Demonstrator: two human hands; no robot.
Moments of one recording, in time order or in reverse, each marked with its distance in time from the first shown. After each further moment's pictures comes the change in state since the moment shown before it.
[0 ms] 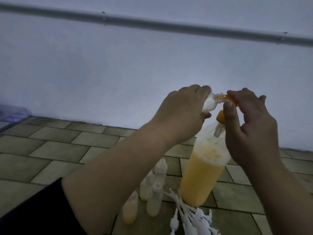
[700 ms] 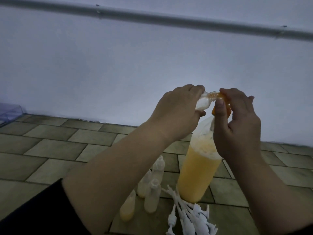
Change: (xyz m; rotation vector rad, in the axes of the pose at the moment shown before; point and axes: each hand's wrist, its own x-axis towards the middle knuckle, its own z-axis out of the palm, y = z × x) left_hand -0.001 -0.004 0.009 -0.058 -0.034 -0.075; right_hand -0.003 0.005 0.020 0.056 0.025 0.057
